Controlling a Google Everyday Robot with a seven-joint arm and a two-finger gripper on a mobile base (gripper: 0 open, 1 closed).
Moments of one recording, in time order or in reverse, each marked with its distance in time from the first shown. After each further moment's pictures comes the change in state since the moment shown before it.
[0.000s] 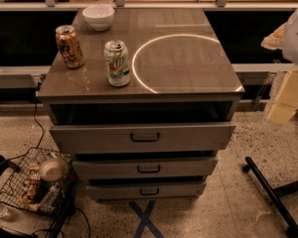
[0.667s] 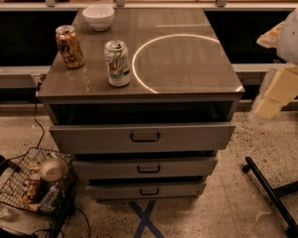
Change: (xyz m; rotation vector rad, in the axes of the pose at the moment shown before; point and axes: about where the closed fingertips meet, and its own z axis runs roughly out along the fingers) arm -0.009 -0.011 0.009 0.027 -0.091 0.044
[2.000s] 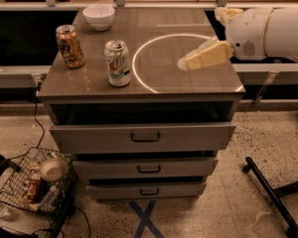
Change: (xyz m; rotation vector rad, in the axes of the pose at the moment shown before) arm -0.119 -0.100 0.049 0.180 -0.826 0.173
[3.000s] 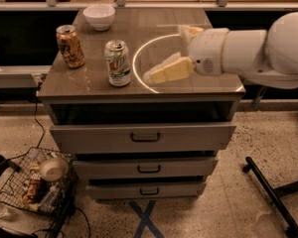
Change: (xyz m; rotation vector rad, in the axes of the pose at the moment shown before) arm -0.008 0.055 0.065 -0.114 -0.105 0.058
